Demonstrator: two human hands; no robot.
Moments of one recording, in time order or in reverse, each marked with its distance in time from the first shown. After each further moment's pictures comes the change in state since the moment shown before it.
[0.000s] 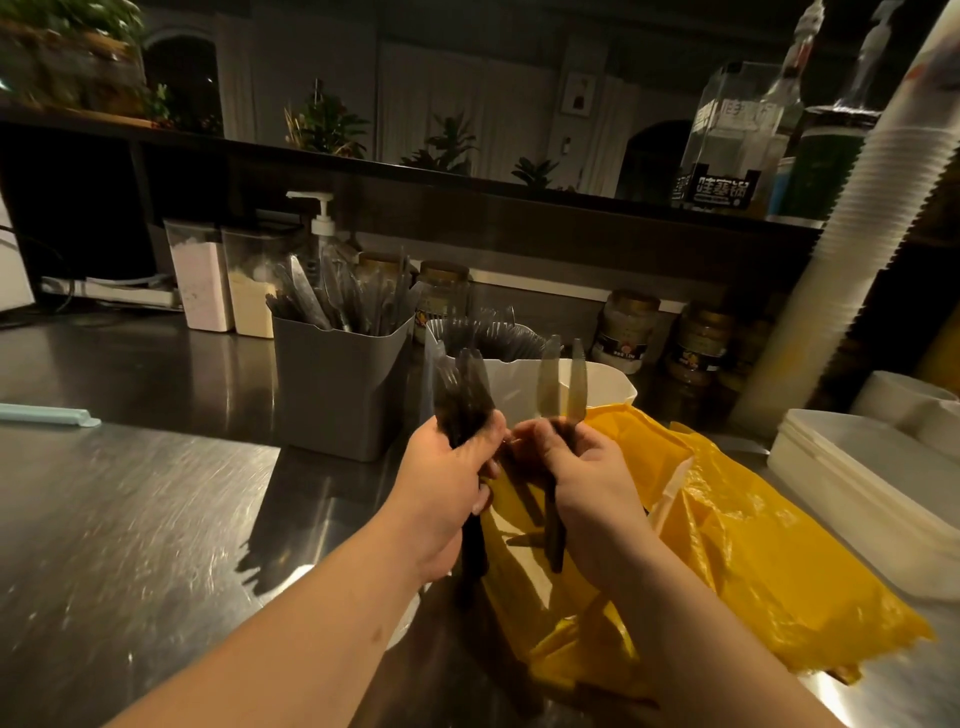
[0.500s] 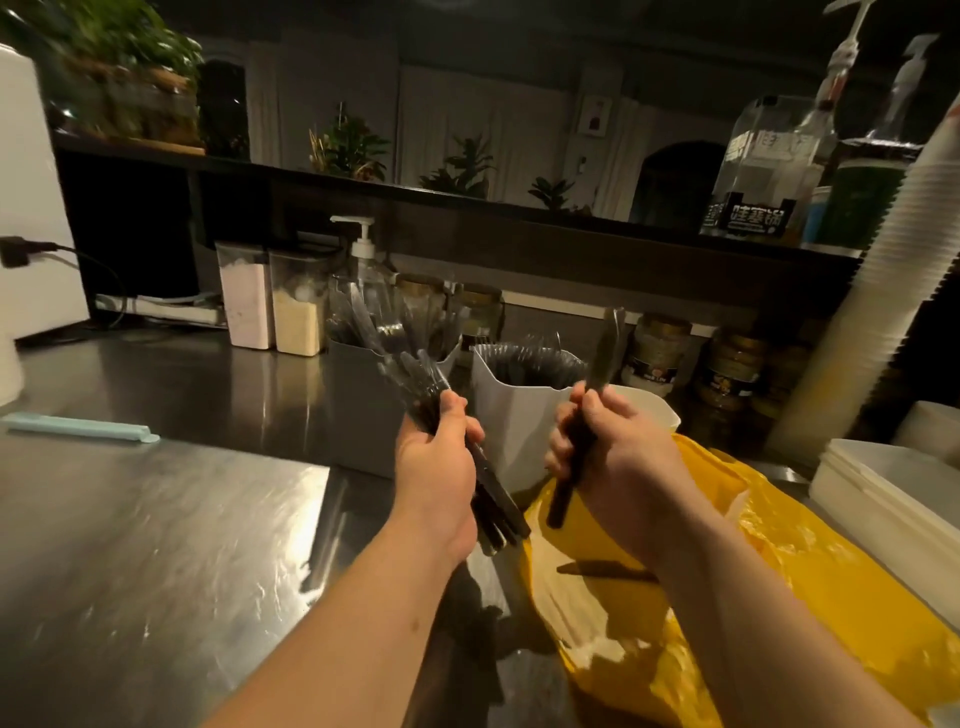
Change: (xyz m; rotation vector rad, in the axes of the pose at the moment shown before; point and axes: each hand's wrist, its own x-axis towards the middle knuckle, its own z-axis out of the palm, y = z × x) left_hand 0.014 0.028 -0.027 -0.347 0.332 0.046; right_hand 0.016 -0.042 0.026 0.351 -0.124 0.108
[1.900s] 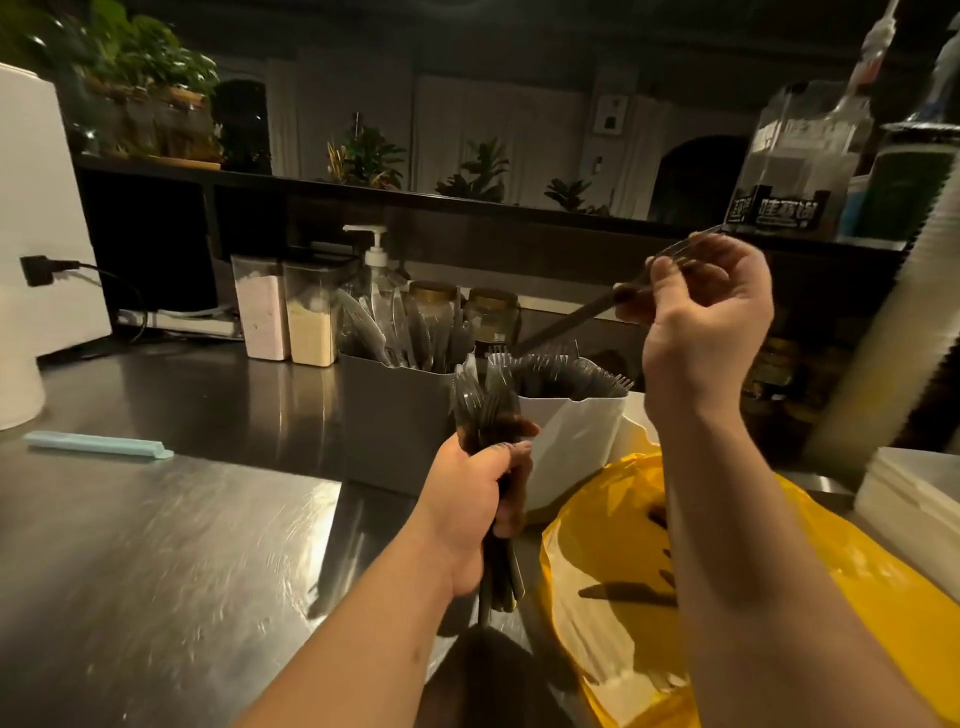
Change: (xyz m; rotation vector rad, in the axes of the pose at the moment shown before) left_hand 0.004 0.002 -0.011 0.295 -0.368 -0.116; right_hand 0.059 -0.060 0.018 -0.233 0.398 -0.920
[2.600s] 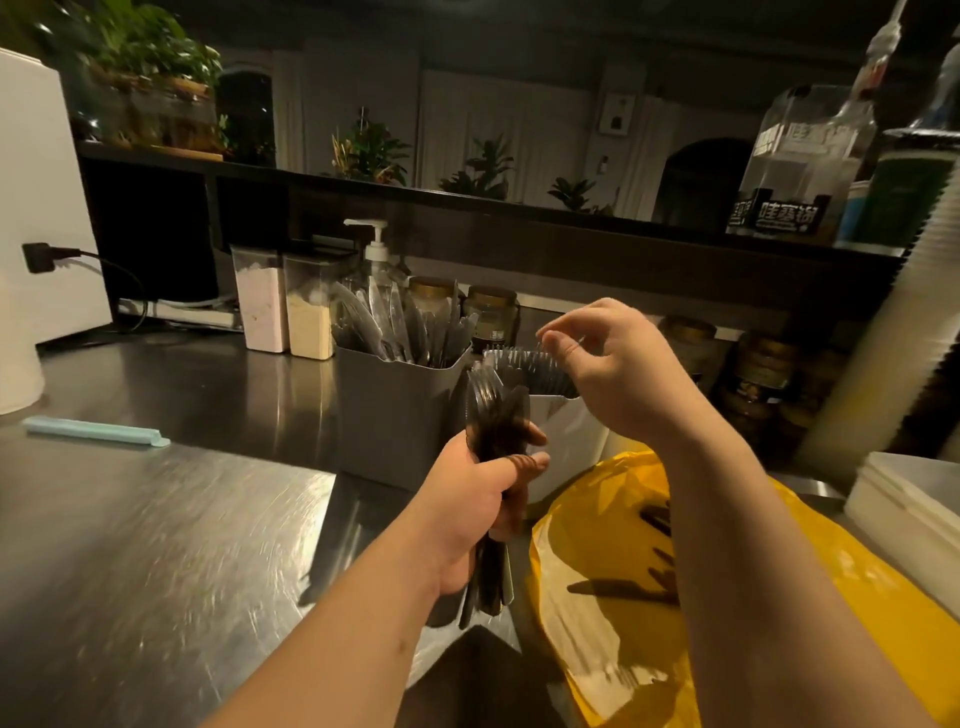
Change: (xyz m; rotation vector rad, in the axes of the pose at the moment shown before) left_hand -0.005 0.001 0.006 0.157 -0.057 0.018; right_hand -0.012 -0.004 -0.006 -0.723 -0.787 -0.117
